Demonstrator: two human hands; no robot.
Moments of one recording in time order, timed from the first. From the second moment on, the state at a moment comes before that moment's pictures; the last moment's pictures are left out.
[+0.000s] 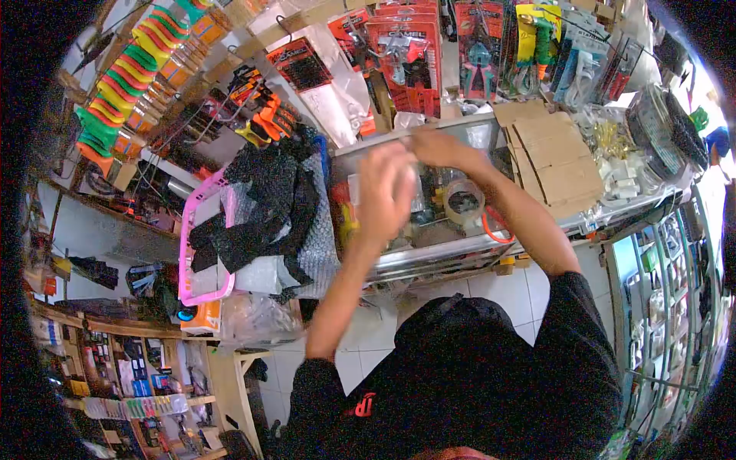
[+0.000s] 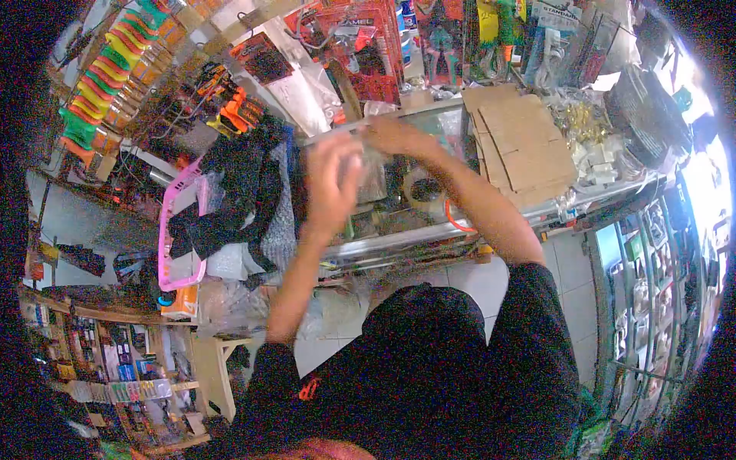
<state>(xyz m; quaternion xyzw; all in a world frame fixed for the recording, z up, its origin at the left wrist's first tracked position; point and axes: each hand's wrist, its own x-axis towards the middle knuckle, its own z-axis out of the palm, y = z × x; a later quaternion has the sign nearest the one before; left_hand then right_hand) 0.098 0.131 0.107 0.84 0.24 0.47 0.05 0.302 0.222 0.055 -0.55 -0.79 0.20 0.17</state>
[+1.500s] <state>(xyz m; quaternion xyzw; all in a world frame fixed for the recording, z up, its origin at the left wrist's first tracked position) 0.115 0.030 0.091 0.75 0.20 0.40 0.49 0.282 -0.096 0.073 -0.52 -0.54 0.39 0.54</state>
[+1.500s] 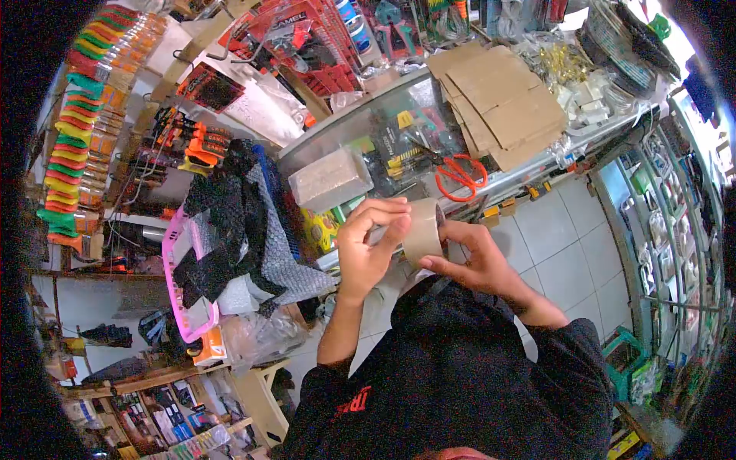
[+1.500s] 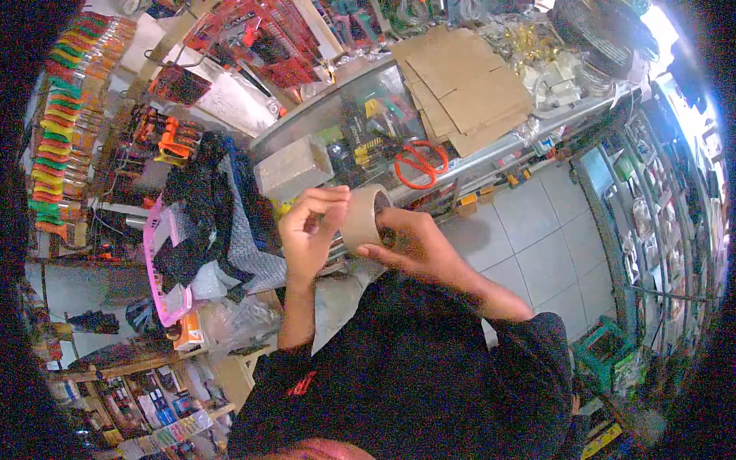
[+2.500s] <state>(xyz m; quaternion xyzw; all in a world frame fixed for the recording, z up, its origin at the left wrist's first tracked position) 0.102 0.015 0.102 0.77 0.30 0.37 0.42 0.255 -0.115 0.090 -0.51 -0.39 0.51 0.57</state>
